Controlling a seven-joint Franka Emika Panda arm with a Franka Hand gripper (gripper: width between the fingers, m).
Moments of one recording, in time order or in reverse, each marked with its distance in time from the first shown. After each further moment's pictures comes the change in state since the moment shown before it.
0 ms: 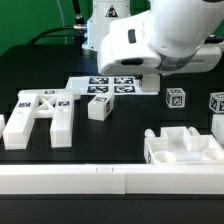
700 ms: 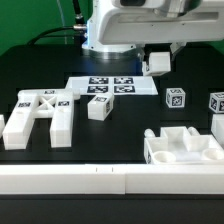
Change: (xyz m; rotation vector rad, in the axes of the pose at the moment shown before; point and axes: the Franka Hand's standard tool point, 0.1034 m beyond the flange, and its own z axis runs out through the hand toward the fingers) arm -0.001 0.004 -0.072 0.017 0.415 0.005
